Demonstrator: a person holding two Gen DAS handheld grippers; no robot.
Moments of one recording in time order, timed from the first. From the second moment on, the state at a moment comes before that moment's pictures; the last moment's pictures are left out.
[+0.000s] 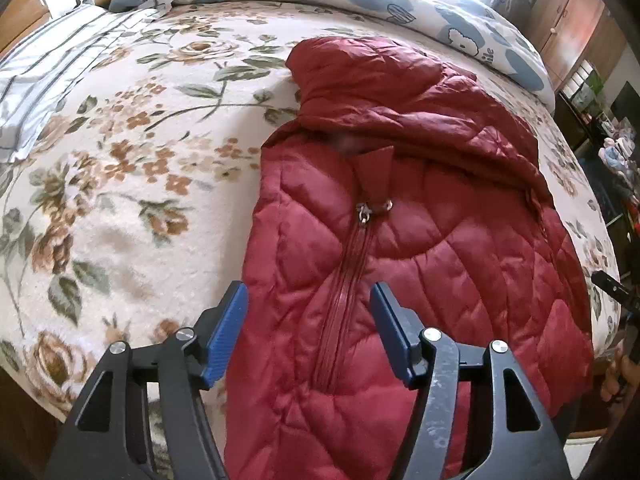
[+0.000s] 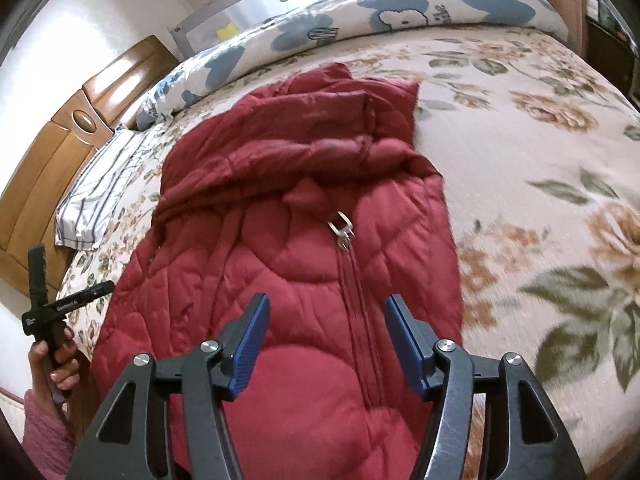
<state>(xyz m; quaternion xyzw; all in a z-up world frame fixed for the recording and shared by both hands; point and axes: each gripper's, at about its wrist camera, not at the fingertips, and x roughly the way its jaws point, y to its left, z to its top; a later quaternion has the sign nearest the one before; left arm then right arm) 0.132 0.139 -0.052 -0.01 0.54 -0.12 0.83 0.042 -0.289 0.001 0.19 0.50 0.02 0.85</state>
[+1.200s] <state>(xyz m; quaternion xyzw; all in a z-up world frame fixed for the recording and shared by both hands) 0.058 0.188 -0.099 -0.09 0.60 -0.15 0.78 -0.056 -0.319 -0.048 0.24 0.55 0.00 0.80</state>
